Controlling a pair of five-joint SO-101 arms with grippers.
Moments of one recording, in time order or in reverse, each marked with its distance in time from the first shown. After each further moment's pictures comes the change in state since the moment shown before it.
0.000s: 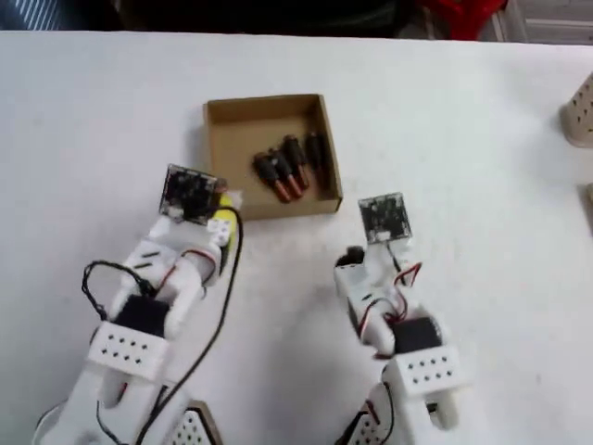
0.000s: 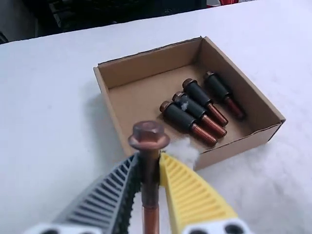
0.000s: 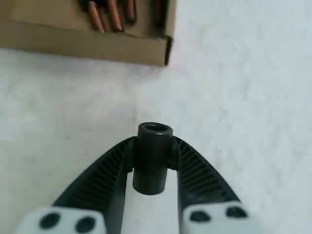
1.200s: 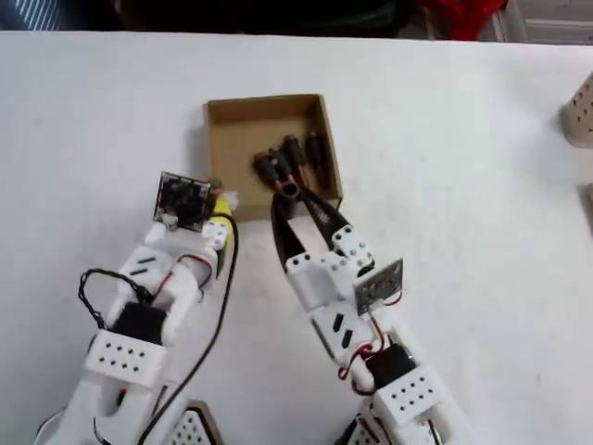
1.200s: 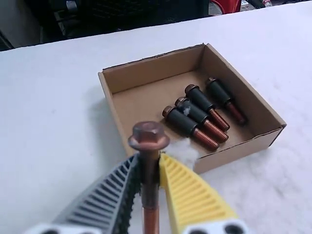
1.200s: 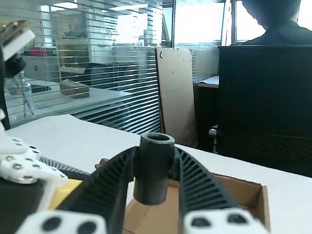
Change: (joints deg) left arm -0.4 -2.9 1.4 -0.1 0.0; right arm -17.1 -6.9 14.4 -59.8 -2.1
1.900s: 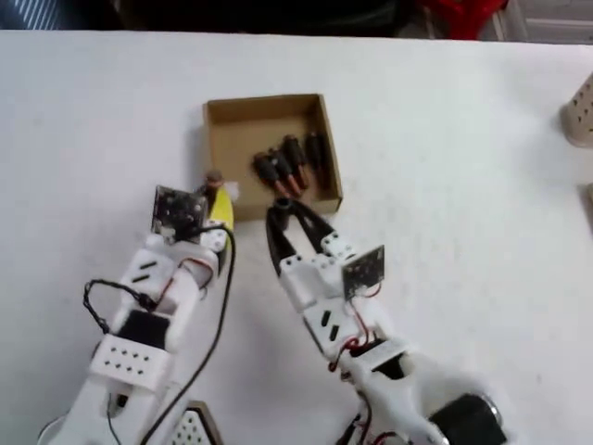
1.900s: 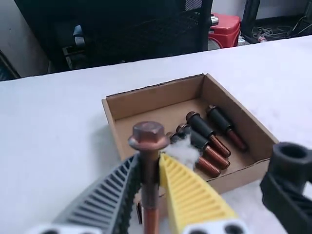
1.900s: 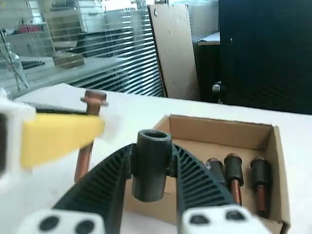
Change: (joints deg) left arm 0.0 -0.2 5.9 -14.7 0.0; right arm -0.2 50.4 -2.4 -41.6 -5.5
